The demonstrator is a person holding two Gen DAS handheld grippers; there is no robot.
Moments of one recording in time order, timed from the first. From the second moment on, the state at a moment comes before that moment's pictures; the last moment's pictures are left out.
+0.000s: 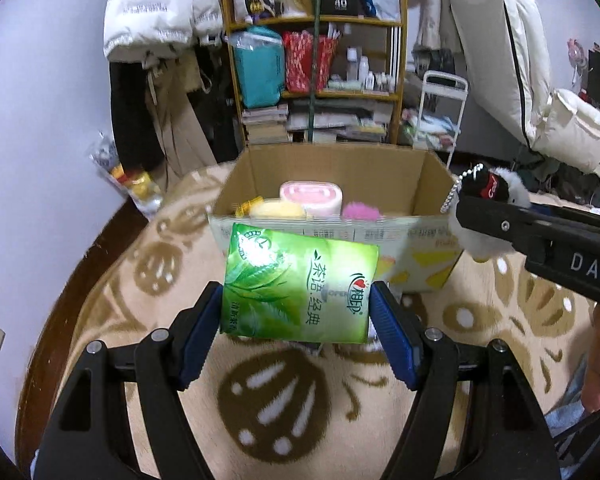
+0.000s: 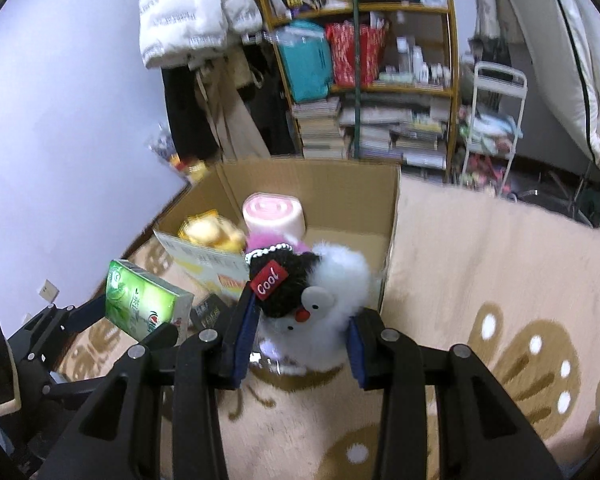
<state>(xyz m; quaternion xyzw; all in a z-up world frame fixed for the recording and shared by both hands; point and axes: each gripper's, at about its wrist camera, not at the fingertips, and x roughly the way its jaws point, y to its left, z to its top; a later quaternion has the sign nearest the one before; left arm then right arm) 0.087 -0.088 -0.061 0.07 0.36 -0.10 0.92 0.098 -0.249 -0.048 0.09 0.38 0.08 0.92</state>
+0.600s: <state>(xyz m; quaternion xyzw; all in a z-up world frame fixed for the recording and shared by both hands) 0.116 -0.103 -0.010 0.12 0.28 -0.10 0.95 0.126 -0.265 -0.011 0.11 0.30 0.08 0.95</state>
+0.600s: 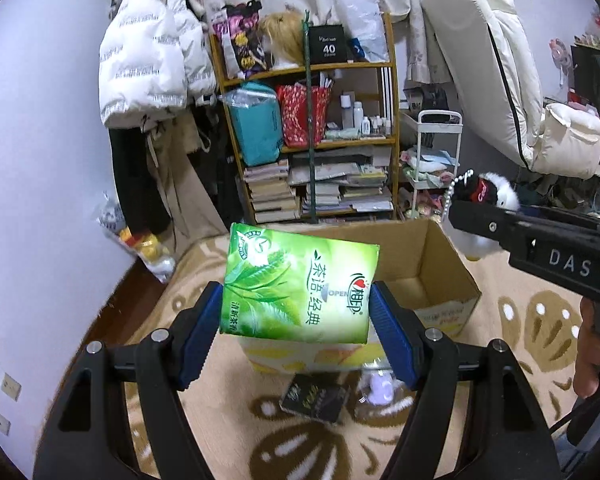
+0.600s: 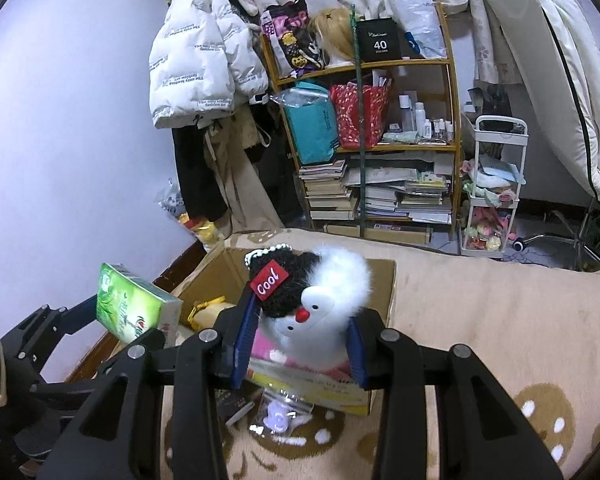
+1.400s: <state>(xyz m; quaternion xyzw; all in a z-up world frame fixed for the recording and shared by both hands) 0.164 -0.111 -0.029 0.13 0.27 -0.12 0.95 0.155 -0.270 -0.032 0.14 0.28 0.08 0.95</state>
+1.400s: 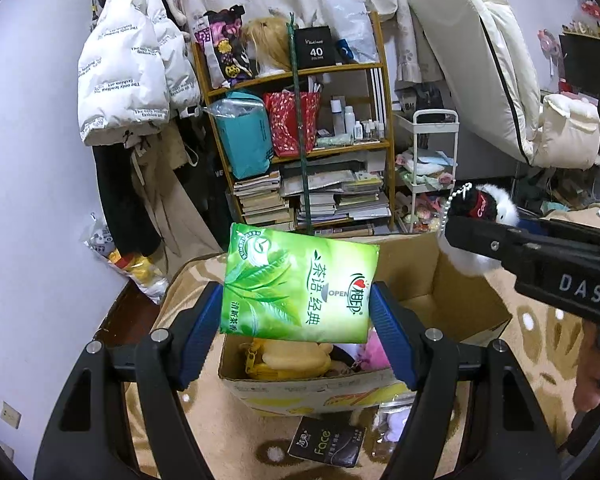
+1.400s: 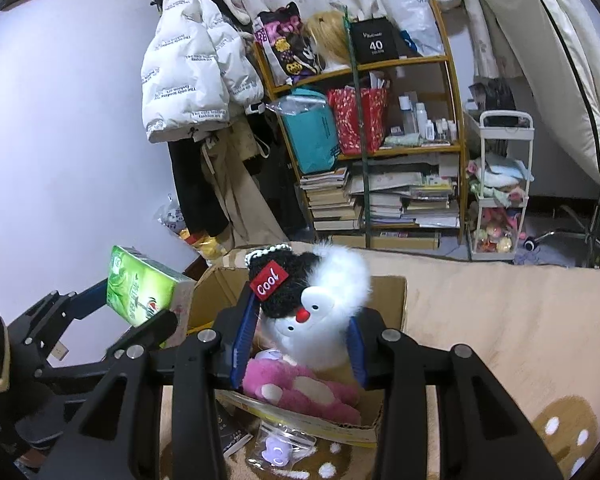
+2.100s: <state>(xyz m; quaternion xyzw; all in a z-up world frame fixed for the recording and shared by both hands) 0.189 -0.099 -0.055 0.11 0.31 -0.12 0.94 0.174 -0.271 -0.068 0.16 0.34 0.09 0.92</state>
